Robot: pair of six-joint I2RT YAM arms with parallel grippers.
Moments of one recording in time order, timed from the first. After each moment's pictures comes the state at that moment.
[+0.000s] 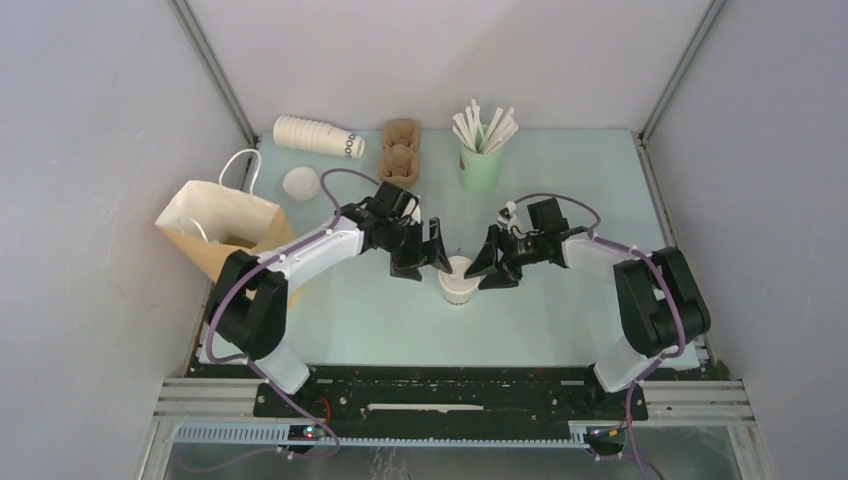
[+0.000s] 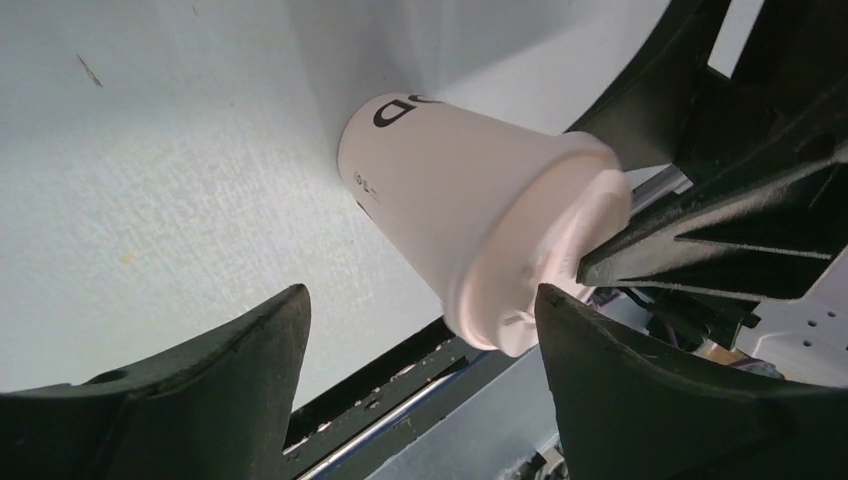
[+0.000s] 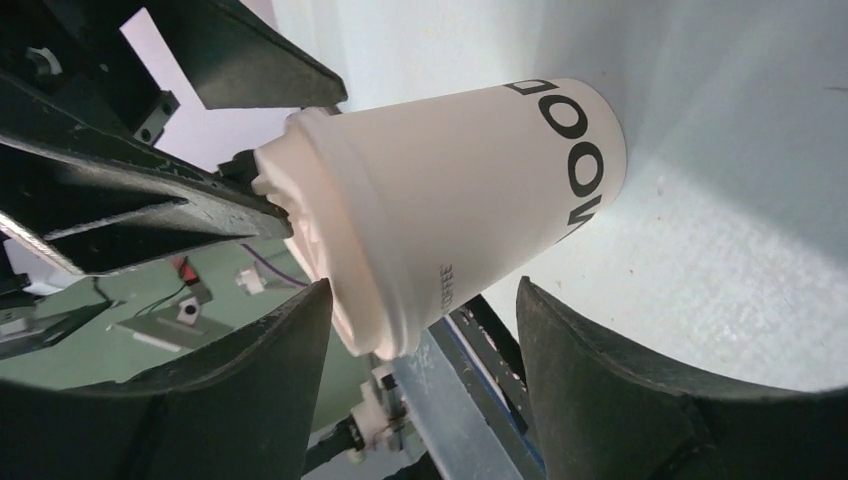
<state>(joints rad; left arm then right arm) -0.57 1.63 1.14 -0.56 0.45 -0.66 0.31 1.66 0.84 -0.17 -0.99 0.62</state>
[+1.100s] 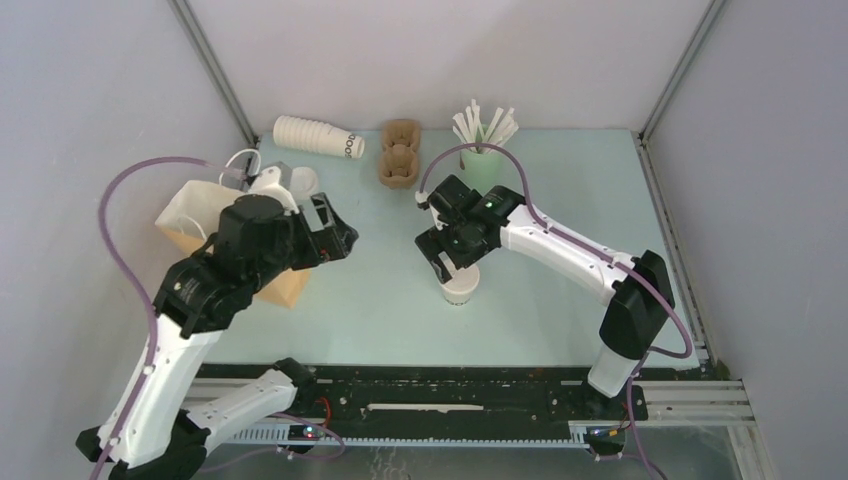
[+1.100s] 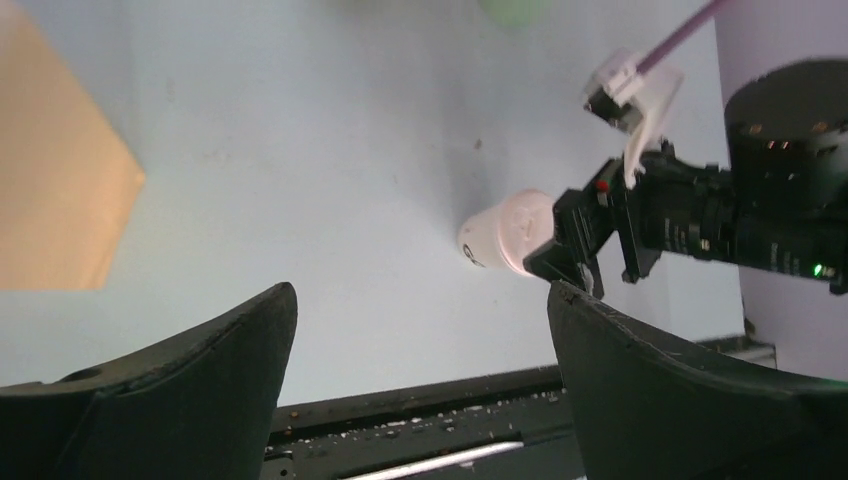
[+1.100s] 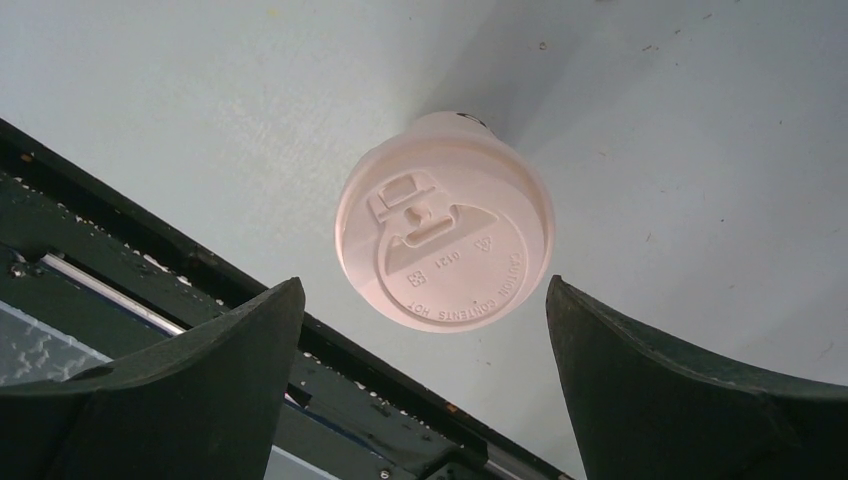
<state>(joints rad) -0.58 0.88 1.40 -1.06 -0.18 -0.63 0.85 1.72 1.59 -1.01 0.02 0.18</state>
